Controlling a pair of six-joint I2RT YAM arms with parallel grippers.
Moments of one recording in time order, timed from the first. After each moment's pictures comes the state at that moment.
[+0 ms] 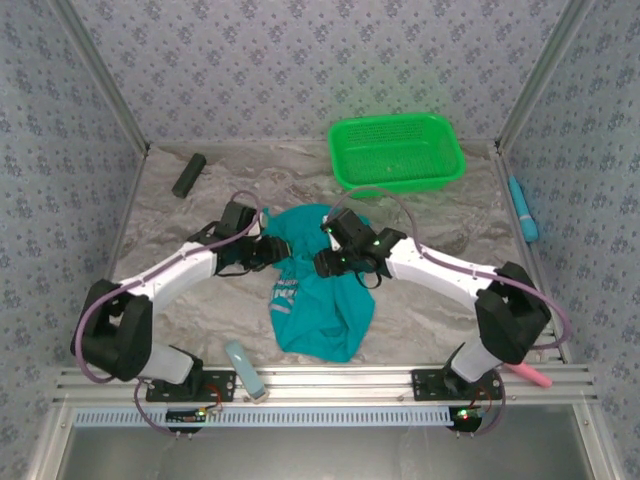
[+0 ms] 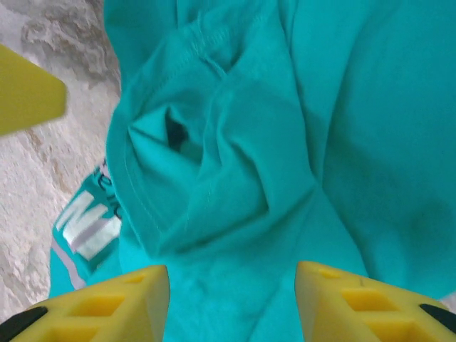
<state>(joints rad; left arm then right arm) -0.45 1.44 0.86 -0.38 0.37 -0.77 0.81 1.57 1.11 -0.50 -0.05 0.40</state>
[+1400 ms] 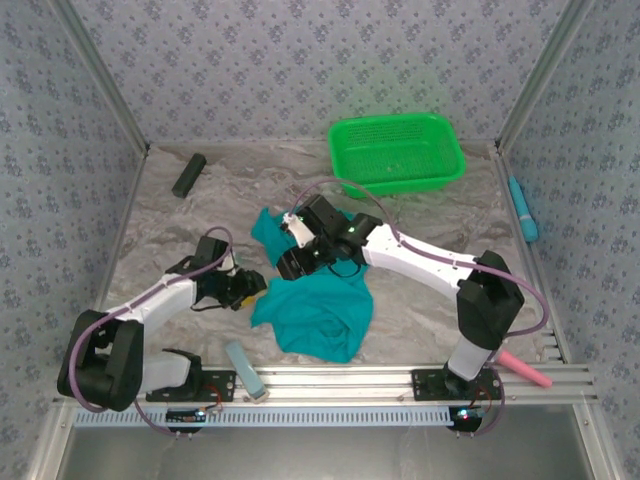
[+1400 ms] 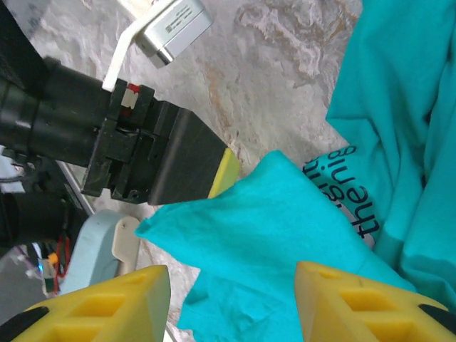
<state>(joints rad) -0.30 1.24 0.52 -0.40 0.50 -0.79 0.91 1.70 1.36 -0.60 -0.34 0.30</state>
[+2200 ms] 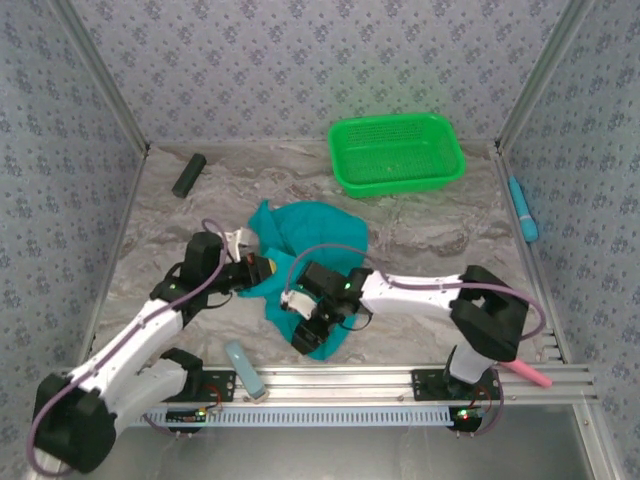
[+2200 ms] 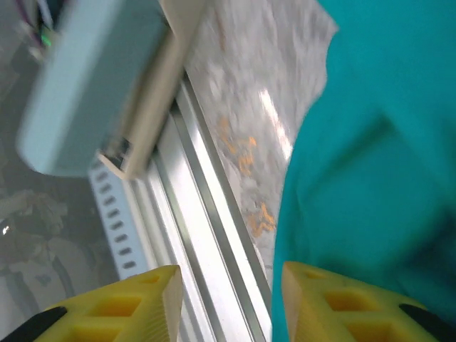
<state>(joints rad) -0.44 0.87 0.52 -0.22 0.48 -0.75 1.07 1.60 1.01 -0.50 -0.55 0.15</state>
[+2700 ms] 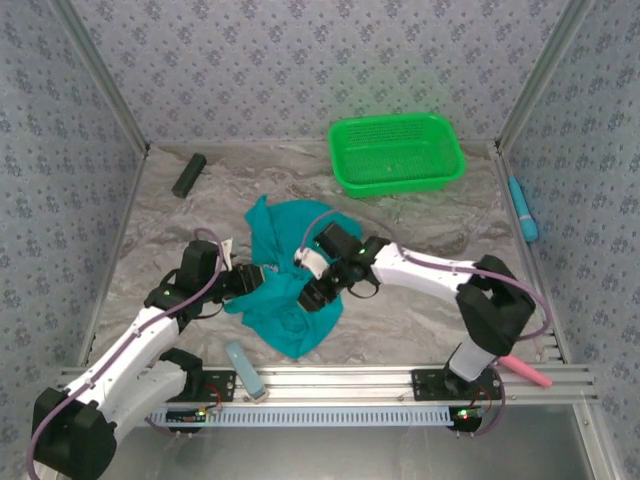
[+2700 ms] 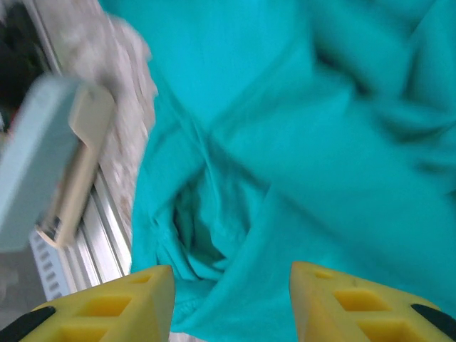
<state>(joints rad) -0.39 0.85 0.50 -0.40 0.34 -0.66 0.89 1.65 1.06 -0.51 -0.49 0.06</state>
